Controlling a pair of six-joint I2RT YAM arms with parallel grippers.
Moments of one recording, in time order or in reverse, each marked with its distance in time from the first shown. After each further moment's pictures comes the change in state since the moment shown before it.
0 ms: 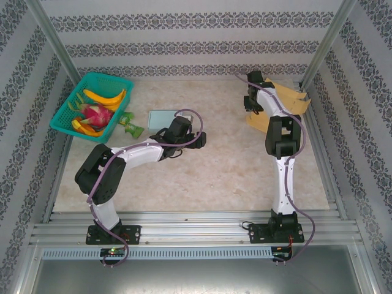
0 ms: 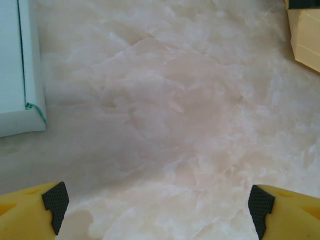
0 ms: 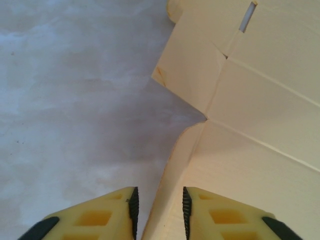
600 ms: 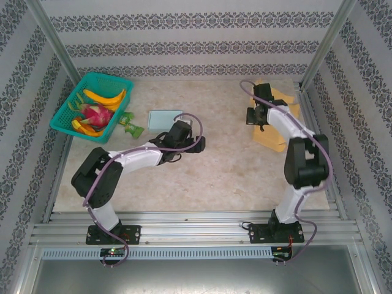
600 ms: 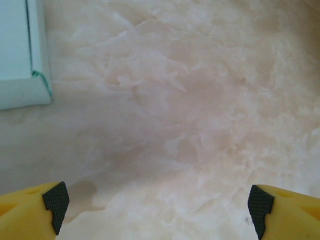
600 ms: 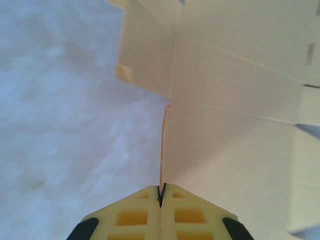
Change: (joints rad) left arm -0.033 -0.075 -0.074 -0.024 -0.034 -0.032; right arm 0.083 -0.704 -0.815 0.259 -0.074 0.075
